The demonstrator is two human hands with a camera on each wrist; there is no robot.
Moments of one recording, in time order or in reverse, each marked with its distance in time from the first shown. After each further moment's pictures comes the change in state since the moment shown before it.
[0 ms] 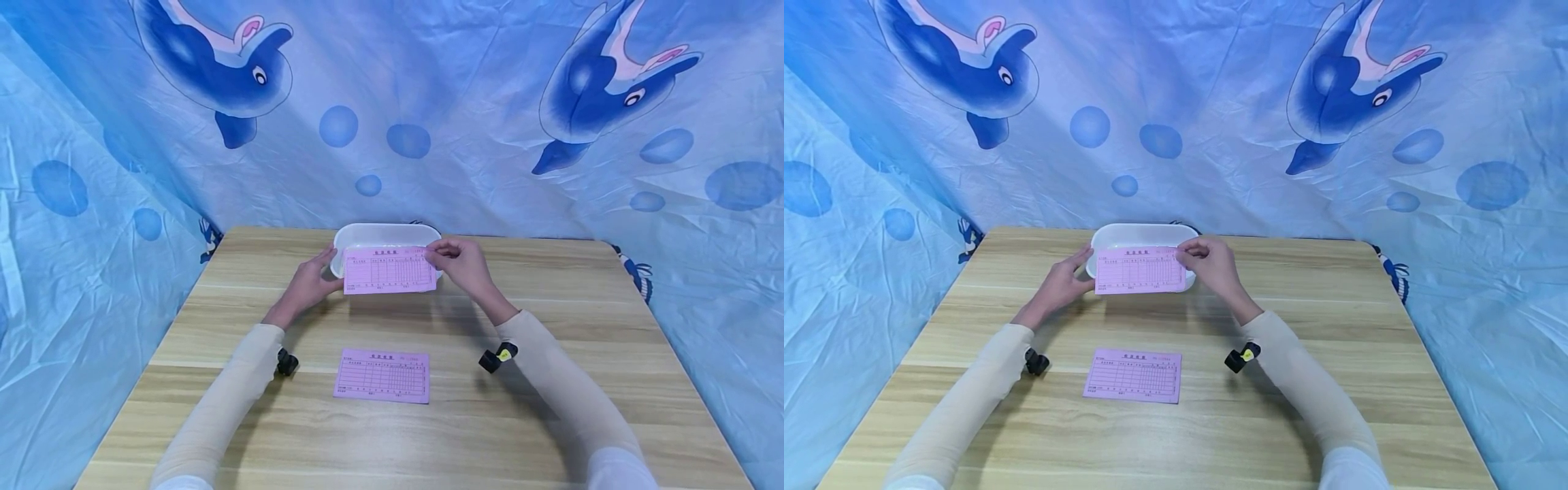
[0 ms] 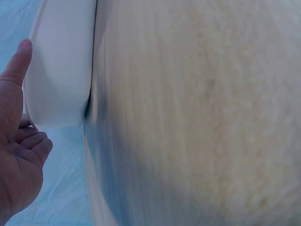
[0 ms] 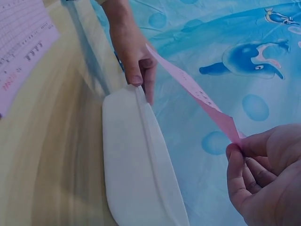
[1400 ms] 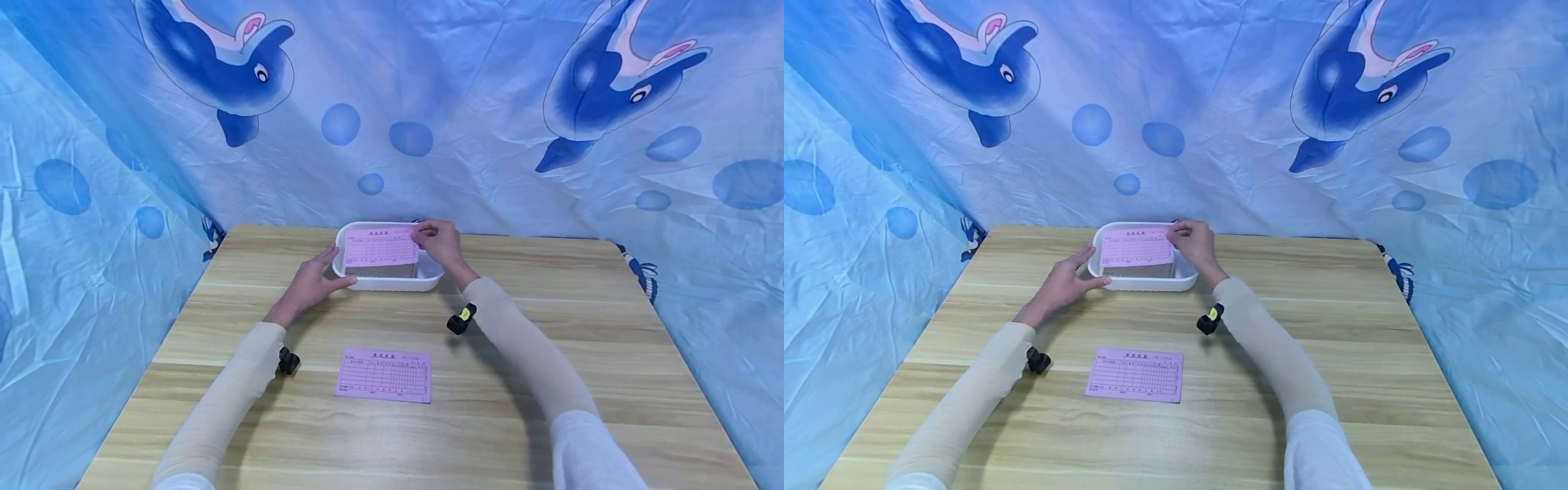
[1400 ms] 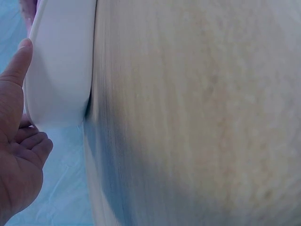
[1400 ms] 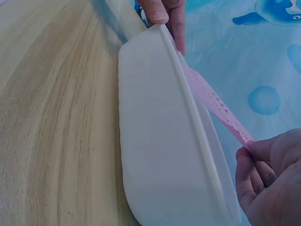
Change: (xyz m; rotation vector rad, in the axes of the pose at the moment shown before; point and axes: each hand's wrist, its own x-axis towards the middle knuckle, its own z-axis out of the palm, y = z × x) left_hand 0.000 0.000 0.000 -0.011 0.011 0.027; right_hand 0.076 0.035 0.048 0.073 0.082 0.164
